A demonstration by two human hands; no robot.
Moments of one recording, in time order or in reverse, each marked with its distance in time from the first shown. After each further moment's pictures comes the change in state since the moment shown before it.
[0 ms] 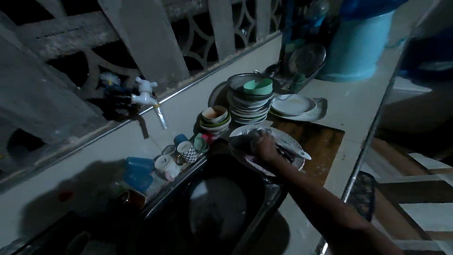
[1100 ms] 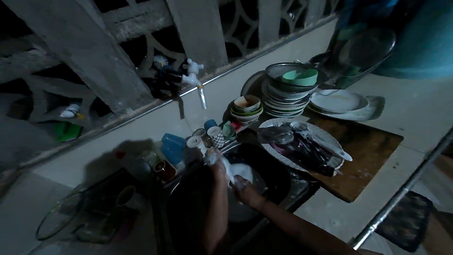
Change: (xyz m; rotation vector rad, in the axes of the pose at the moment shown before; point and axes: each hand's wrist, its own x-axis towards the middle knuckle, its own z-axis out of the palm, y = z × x) left_hand 0.070 0.015 -0.061 -1.583 1.028 0.431; right_hand -0.133 -0.125 0.095 0.892 -0.556 -0.027
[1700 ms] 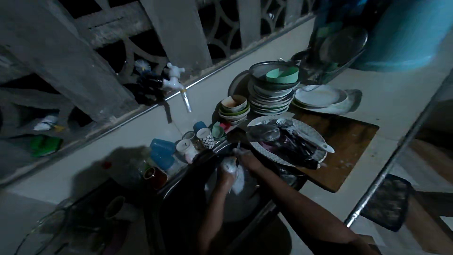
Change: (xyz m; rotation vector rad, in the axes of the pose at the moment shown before) left_hand -0.042 0.015 0.012 0.955 -0.544 0.133; right_hand 0.028 -0.056 -0.072 0.104 0.228 0.079
